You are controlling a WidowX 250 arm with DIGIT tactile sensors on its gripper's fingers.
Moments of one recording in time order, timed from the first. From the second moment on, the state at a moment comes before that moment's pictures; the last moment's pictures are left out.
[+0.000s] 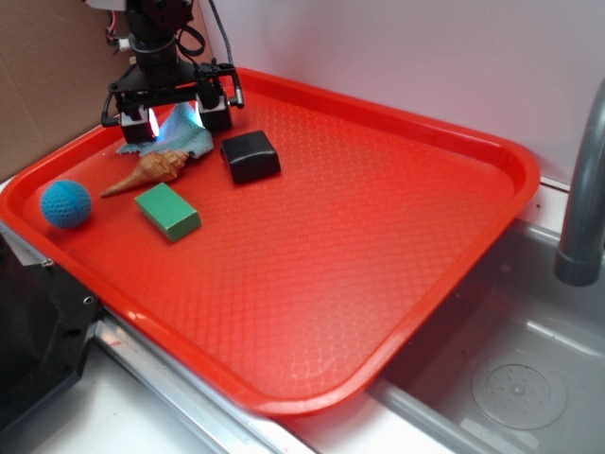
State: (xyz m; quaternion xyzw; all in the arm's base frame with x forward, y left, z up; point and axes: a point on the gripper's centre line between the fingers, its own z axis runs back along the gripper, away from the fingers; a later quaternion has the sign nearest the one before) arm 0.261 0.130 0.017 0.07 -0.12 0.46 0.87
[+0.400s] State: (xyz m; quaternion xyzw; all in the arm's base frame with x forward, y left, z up) arm 0.259 0.130 0.014 0.06 -0.12 0.47 0.87
